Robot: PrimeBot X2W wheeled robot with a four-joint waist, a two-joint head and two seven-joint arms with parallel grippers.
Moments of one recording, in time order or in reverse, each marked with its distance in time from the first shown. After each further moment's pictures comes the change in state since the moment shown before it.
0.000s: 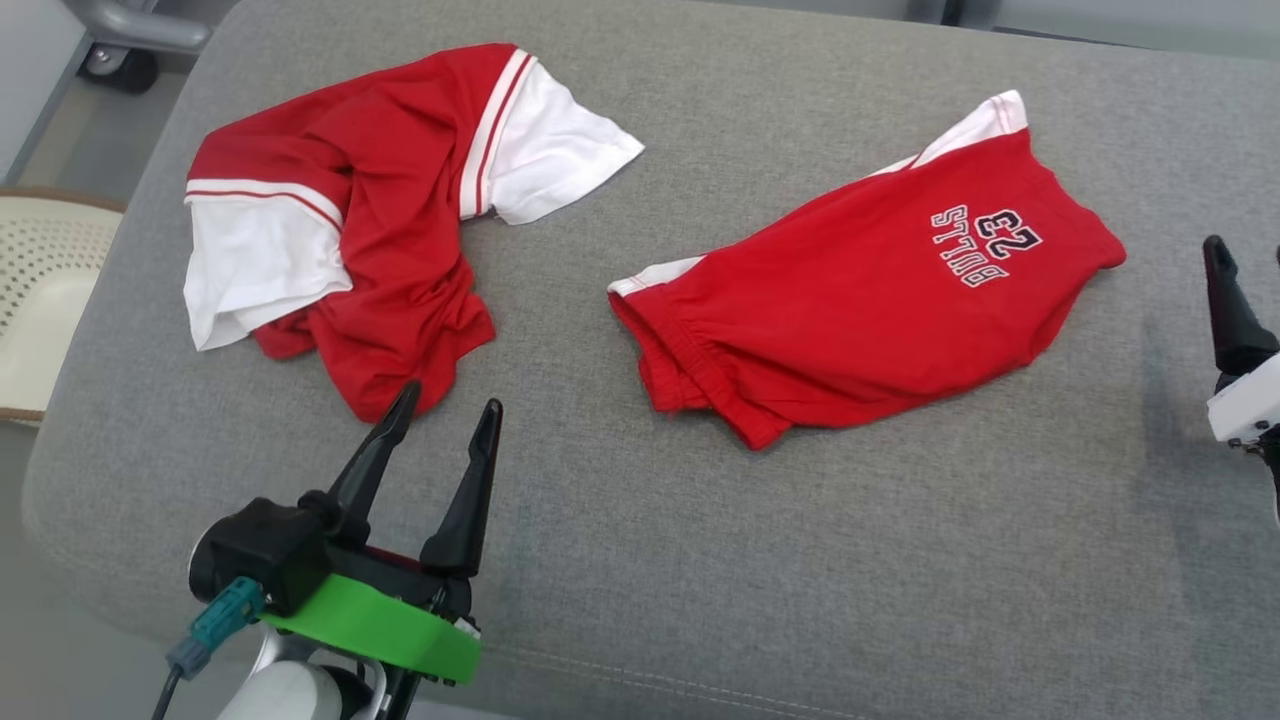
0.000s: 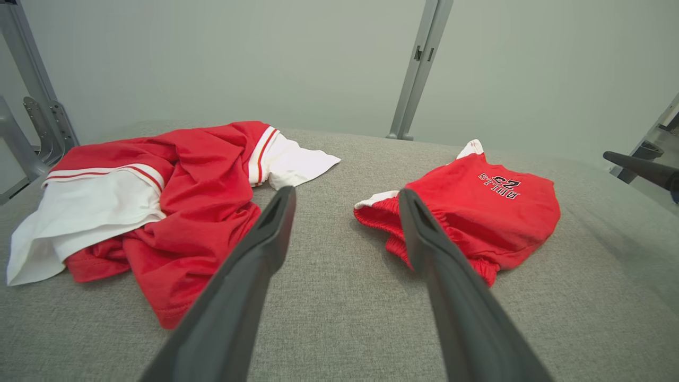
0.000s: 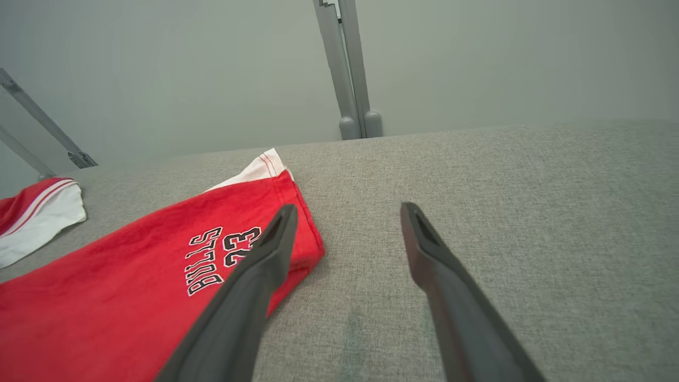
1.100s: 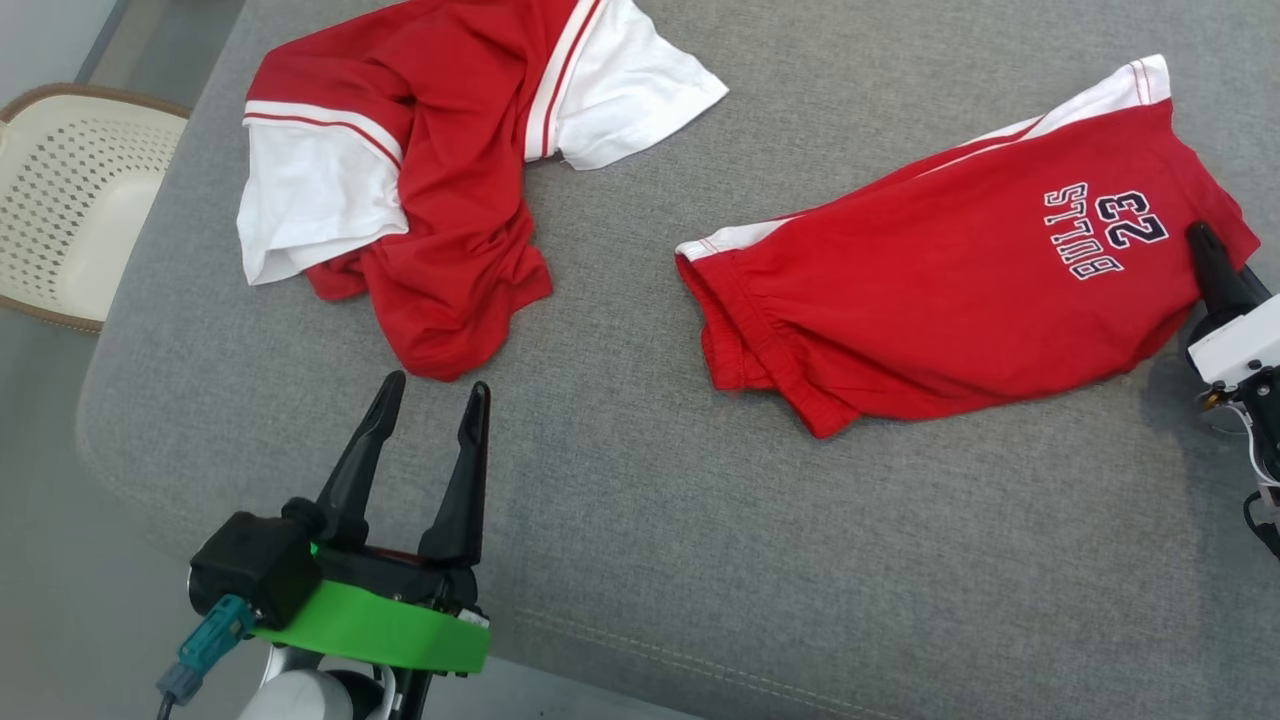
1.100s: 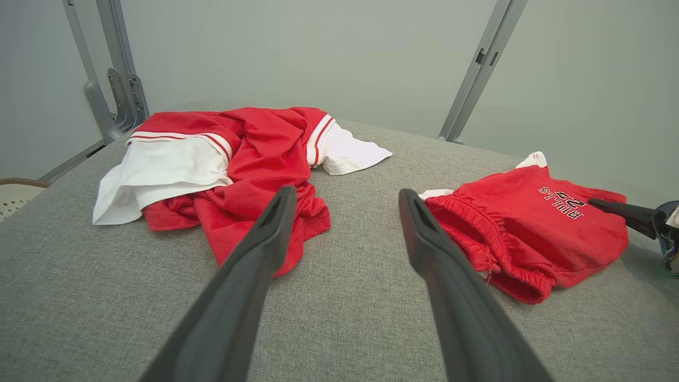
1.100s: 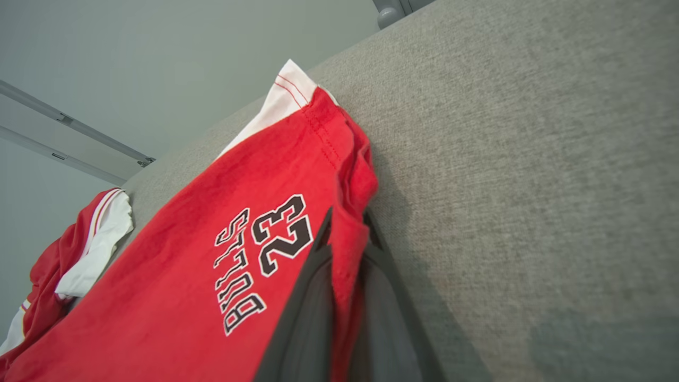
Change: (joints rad) left arm 0.055 -0.100 0.084 -0.053 0.057 0.017 -0.003; right arm -0.148 0.094 -0.054 0.186 0.231 0.084 0.170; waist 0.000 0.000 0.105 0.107
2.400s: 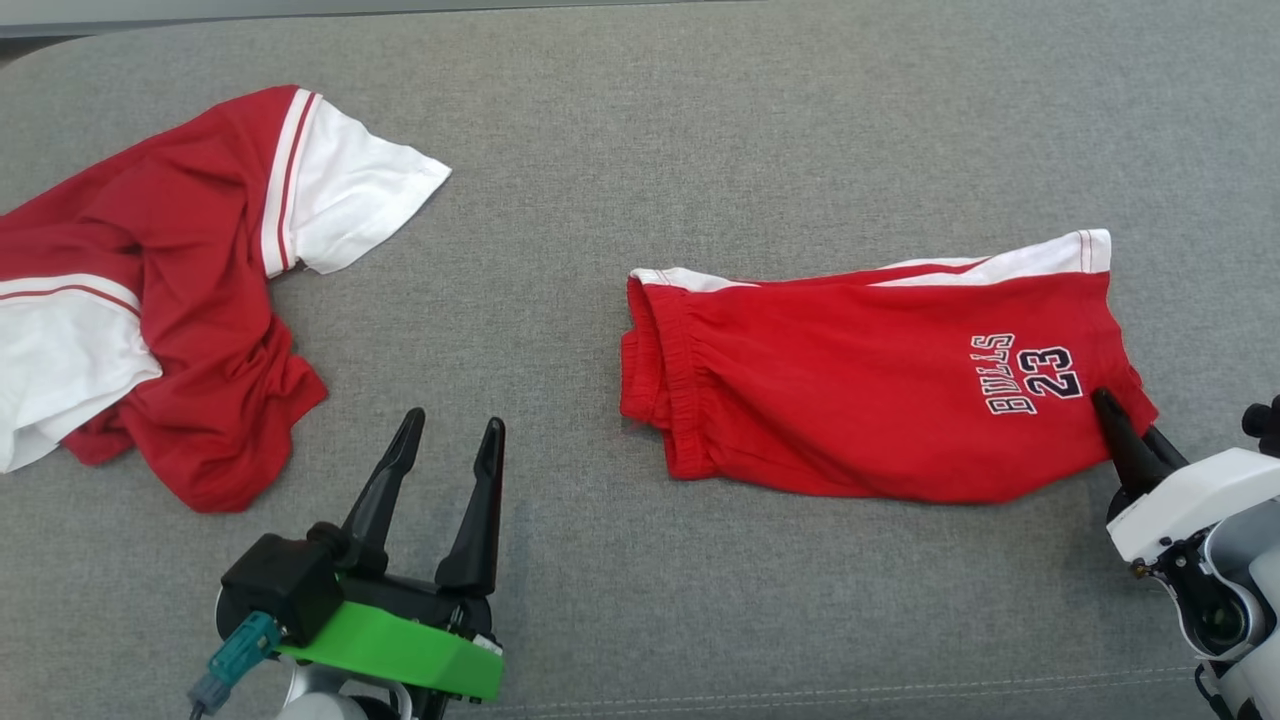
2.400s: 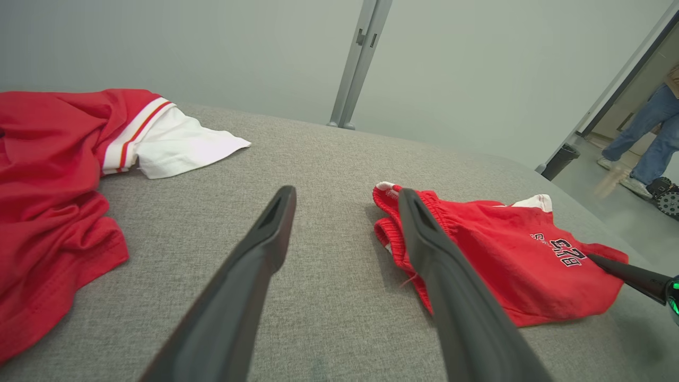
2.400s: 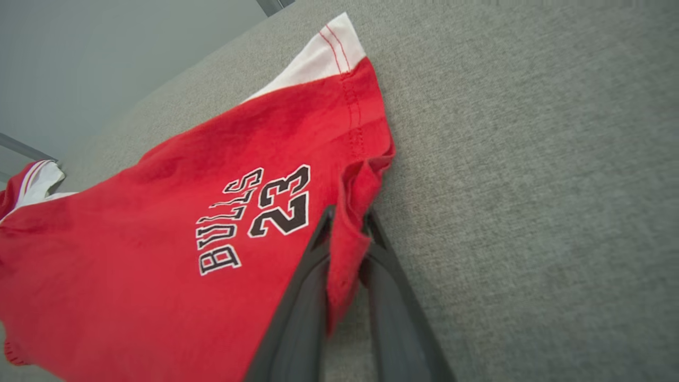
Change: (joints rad) left arm 0.041 -0.051 0.031 0.065 0.018 -0.054 0.000; right arm 0.275 0.034 0.100 -0.133 -0.054 0.022 -0.095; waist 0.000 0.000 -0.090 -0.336
